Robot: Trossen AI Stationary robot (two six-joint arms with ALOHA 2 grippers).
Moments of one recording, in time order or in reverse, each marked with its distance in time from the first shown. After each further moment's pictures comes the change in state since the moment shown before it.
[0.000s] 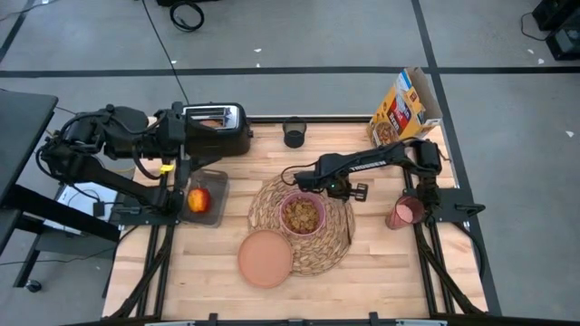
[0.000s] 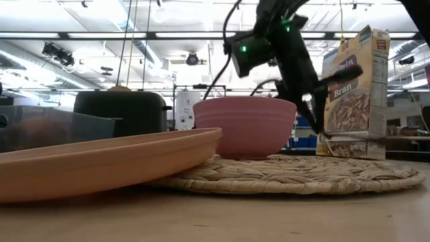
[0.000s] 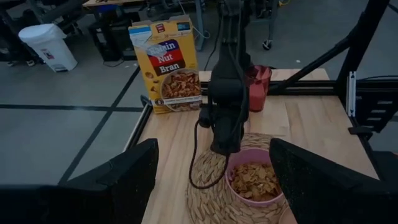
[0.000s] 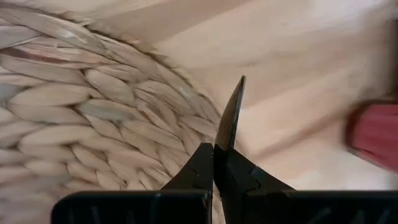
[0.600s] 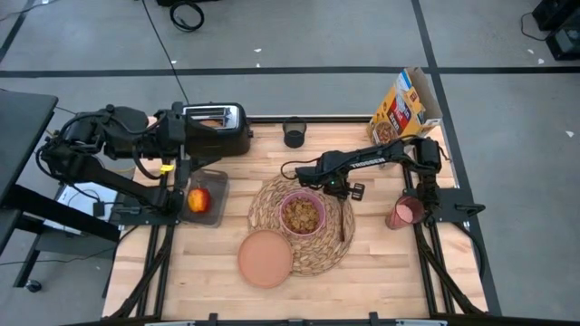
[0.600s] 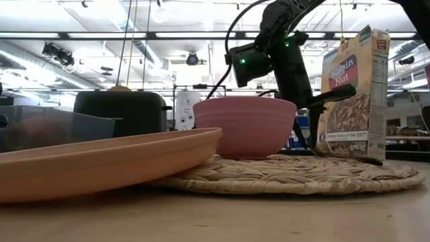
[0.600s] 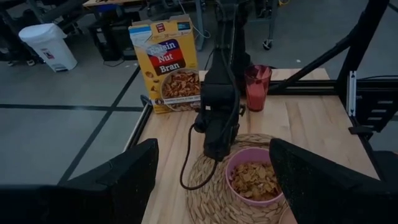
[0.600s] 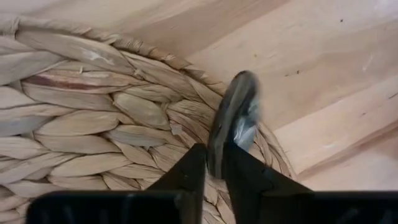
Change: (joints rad) left arm 0.000 0.000 0.000 -0.001 0.000 -0.001; right arm -0.051 -0.006 -0.082 0.168 -0.010 -0.001
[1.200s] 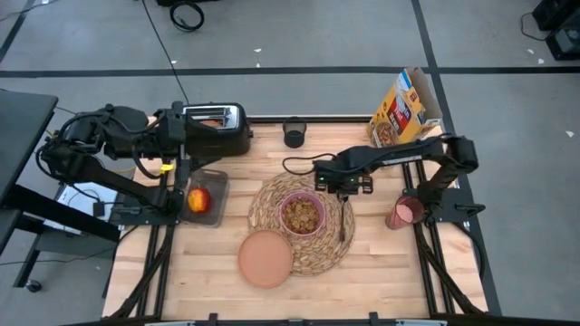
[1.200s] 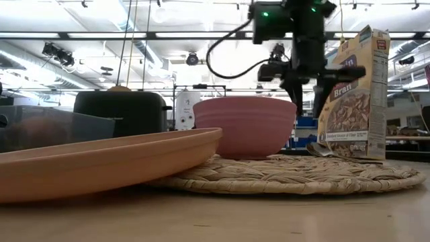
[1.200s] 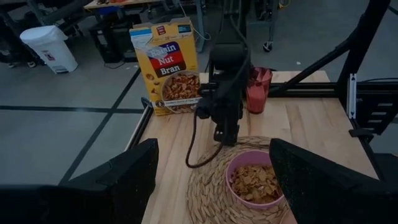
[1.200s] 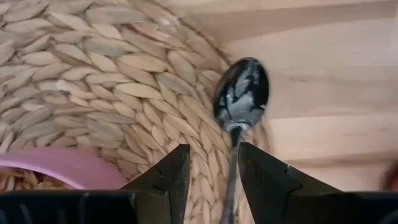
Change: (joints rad) left arm 0.001 0.000 0.000 0.012 0.000 0.002; right arm 0.041 -0.291 -0.128 0.112 0.013 -0.259
